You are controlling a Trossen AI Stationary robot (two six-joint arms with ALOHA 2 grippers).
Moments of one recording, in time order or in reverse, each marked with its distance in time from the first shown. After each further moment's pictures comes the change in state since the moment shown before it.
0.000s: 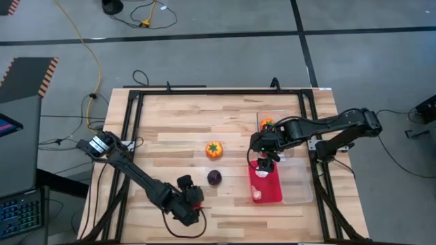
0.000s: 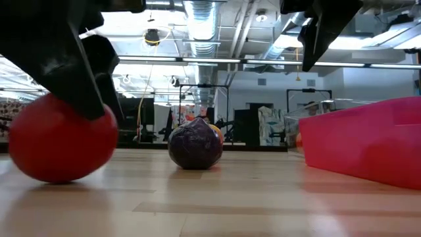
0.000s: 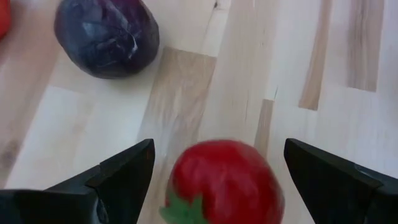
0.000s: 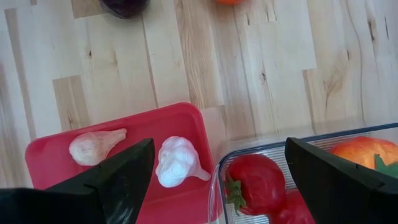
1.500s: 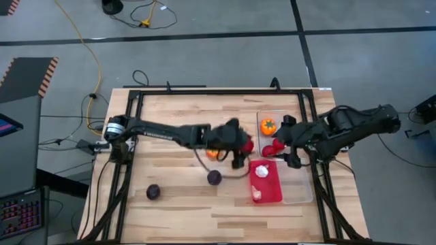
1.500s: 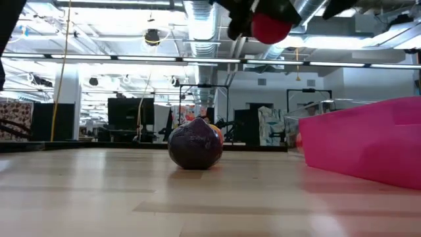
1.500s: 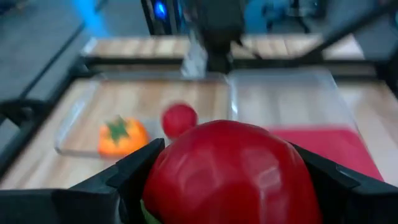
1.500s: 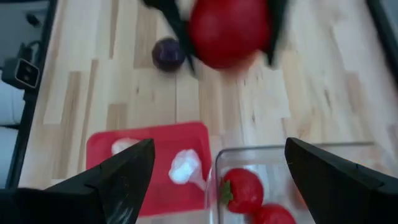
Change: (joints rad) left arm 0.574 0.058 0.417 0.340 0.236 0.782; right arm 0.112 -0.356 0.000 -0.023 0.084 -0.064
